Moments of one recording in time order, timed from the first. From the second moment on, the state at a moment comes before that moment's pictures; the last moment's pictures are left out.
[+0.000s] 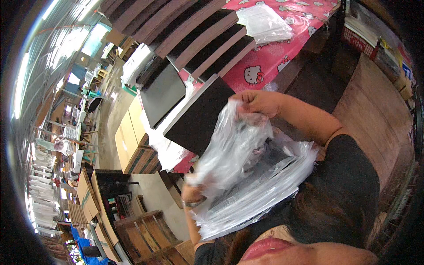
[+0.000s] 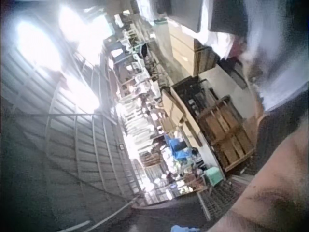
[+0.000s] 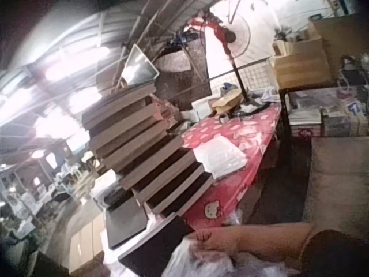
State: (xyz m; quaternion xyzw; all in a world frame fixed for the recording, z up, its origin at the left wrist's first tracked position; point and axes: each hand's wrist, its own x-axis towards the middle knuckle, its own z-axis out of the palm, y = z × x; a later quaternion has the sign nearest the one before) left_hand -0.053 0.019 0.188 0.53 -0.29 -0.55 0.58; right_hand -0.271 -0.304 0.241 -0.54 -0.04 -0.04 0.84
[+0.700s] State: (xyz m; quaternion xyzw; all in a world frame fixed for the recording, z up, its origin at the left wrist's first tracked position) left_hand -0.064 0.005 0.236 0.78 -0.24 -0.11 0.56; right_hand -0.282 -0.308 0.259 -0.76 0.13 -0.16 0.62
